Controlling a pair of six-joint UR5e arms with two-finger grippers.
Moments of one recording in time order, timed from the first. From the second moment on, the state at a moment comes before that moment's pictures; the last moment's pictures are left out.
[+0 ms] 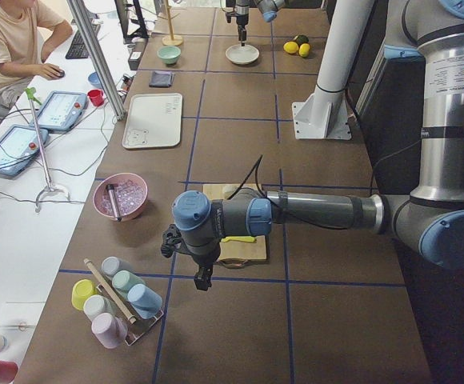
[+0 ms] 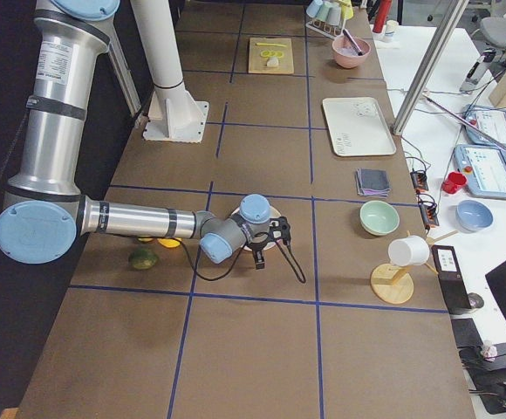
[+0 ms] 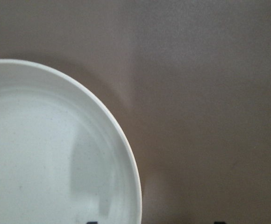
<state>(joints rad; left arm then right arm) -1.56 -1.51 -1.67 -1.46 -2.33 0.22 1.02 -1.80 1.60 -0.80 2.27 0.55</state>
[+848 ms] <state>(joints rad) -1.56 -1.51 -1.67 -1.46 -2.33 0.22 1.00 -1.79 1.65 -0.78 2.30 0.60</state>
